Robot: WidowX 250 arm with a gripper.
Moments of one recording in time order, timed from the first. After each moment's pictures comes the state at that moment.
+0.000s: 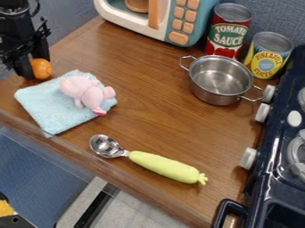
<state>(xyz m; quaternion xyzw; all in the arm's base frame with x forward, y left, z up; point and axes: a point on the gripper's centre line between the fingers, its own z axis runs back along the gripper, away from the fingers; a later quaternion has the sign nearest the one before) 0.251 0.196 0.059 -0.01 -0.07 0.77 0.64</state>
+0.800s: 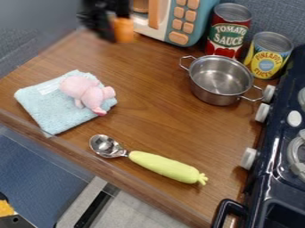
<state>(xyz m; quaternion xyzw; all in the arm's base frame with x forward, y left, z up) 0.323 0.054 0.142 -0.13 -0.12 0.68 0.71</state>
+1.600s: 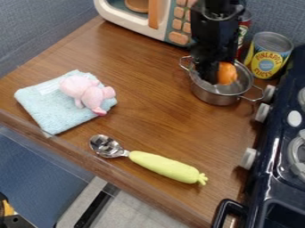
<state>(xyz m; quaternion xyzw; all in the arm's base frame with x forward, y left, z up) 0.393 -0.060 0.090 -0.14 -0.10 0.64 0.75</state>
